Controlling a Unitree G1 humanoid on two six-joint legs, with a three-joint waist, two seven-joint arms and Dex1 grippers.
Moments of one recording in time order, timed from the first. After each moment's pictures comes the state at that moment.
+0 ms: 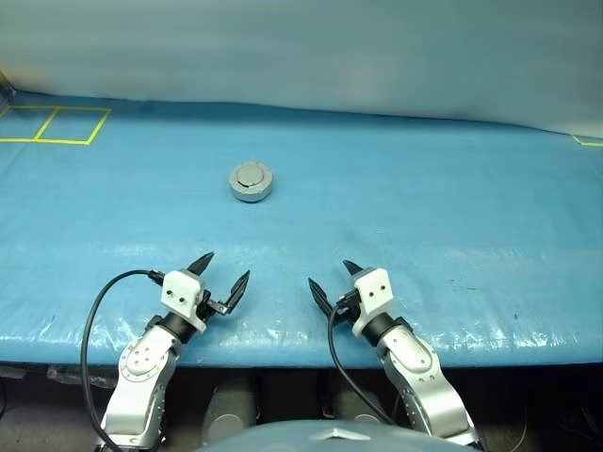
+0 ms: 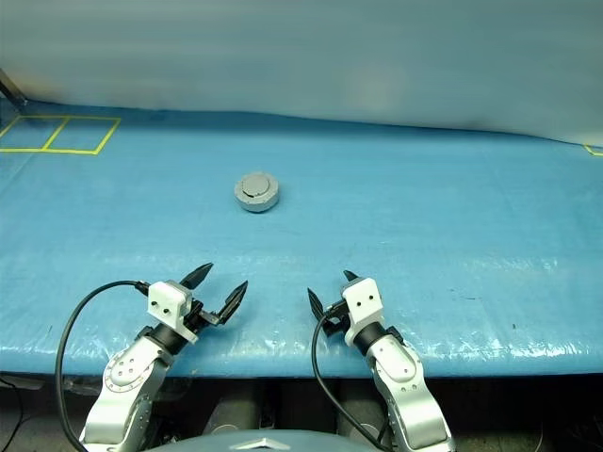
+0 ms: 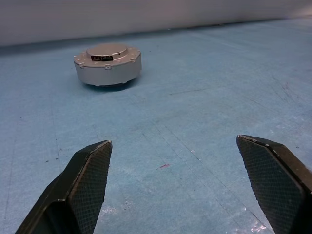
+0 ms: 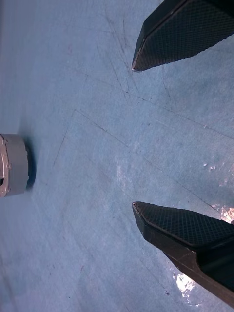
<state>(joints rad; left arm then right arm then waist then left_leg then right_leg) 0.27 0.28 0.00 -0.20 -0.20 -0.07 -0.48 0.24 -0.16 0.24 -0.28 0.06 0.14 0.30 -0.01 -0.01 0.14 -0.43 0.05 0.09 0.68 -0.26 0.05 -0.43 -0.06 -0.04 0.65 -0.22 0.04</state>
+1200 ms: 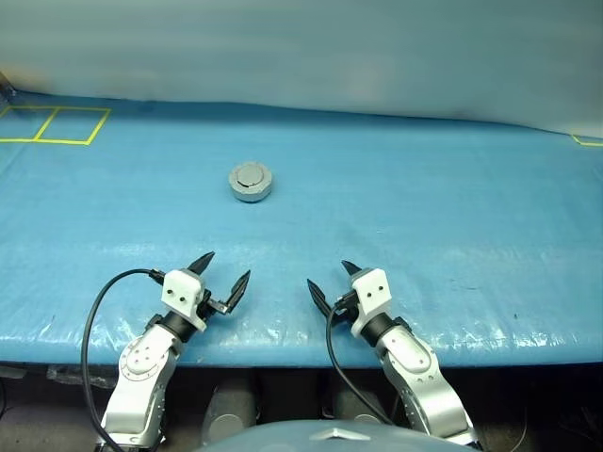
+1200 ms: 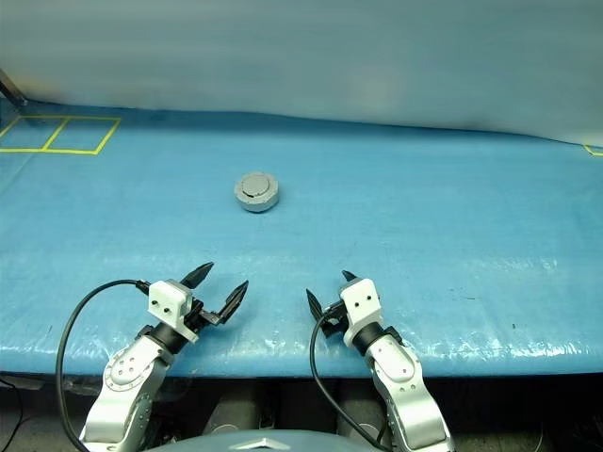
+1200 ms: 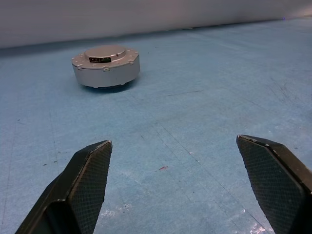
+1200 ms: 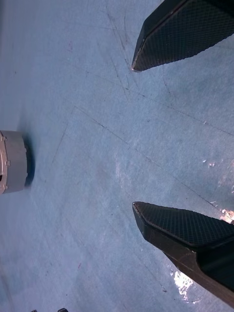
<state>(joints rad) 0.26 0.28 -0.01 -0.20 -0.20 -0.07 -0.48 0.24 -0.16 0.25 -0.28 0.05 0.14 0.30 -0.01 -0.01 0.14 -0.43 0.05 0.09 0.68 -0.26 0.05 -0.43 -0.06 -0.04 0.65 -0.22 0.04</state>
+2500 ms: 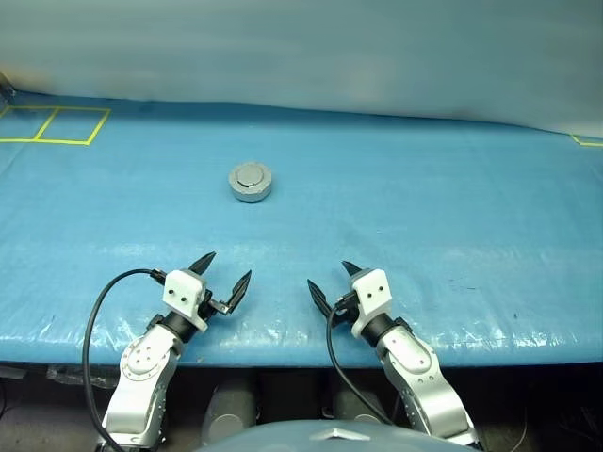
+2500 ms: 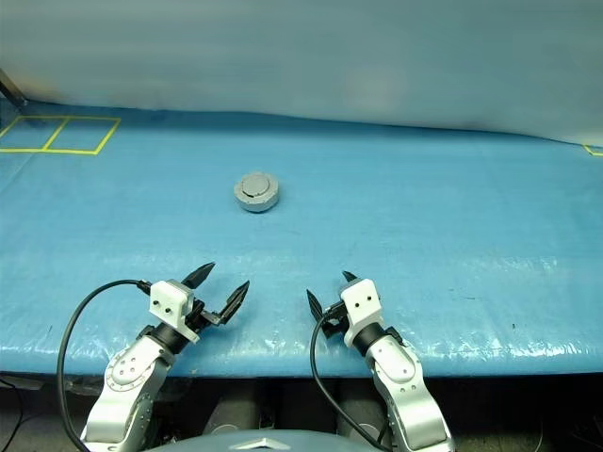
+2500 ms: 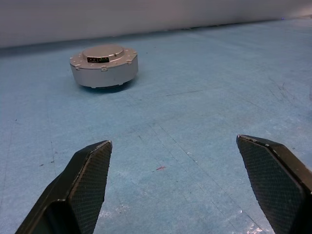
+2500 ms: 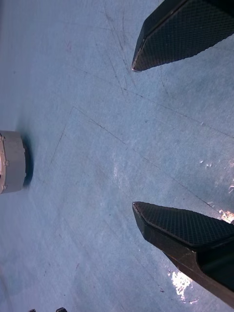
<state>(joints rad) 0.26 0.28 -0.01 -0.20 -0.20 -0.07 -0.48 0.24 -0.16 0.25 -0.28 0.05 0.14 0.30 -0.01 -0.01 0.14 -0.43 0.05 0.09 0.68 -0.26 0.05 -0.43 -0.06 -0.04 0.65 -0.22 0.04</state>
